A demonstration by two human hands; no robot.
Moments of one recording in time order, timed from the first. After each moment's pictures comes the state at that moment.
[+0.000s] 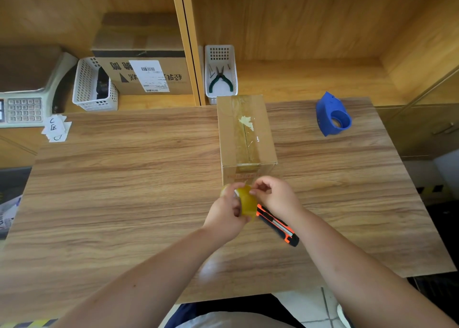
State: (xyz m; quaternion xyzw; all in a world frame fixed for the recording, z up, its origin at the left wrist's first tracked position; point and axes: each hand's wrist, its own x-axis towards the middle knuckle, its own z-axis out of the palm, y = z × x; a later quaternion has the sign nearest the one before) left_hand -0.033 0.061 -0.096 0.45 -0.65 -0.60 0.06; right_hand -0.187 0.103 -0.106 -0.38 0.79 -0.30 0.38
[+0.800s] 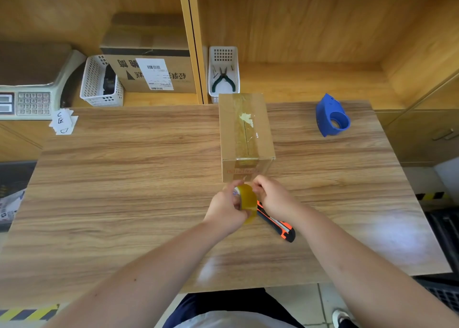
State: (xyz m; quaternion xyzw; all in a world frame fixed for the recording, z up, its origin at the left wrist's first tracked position) left_hand -0.037 0.073 -0.082 0.49 -0.66 -0.56 0.05; right_hand -0.182 0.118 -0.082 -0.50 0.76 -0.17 0.38
